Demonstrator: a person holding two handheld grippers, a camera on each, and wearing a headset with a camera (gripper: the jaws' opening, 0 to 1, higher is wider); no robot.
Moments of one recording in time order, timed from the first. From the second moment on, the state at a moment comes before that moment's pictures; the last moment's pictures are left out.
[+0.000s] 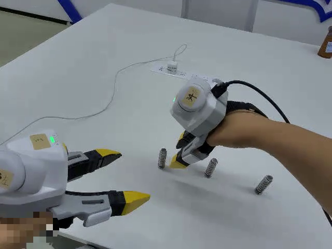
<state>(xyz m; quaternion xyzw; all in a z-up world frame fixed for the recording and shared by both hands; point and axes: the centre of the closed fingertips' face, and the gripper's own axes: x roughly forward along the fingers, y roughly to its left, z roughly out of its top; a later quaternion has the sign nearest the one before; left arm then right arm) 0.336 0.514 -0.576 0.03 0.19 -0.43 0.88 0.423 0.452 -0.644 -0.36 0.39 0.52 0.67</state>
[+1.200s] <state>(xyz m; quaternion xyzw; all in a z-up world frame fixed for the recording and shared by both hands) 0.349 0.500 -0.576 0.04 0.19 -0.44 0.88 0.419 0.381 -0.618 -0.27 0.37 0.47 0.76</state>
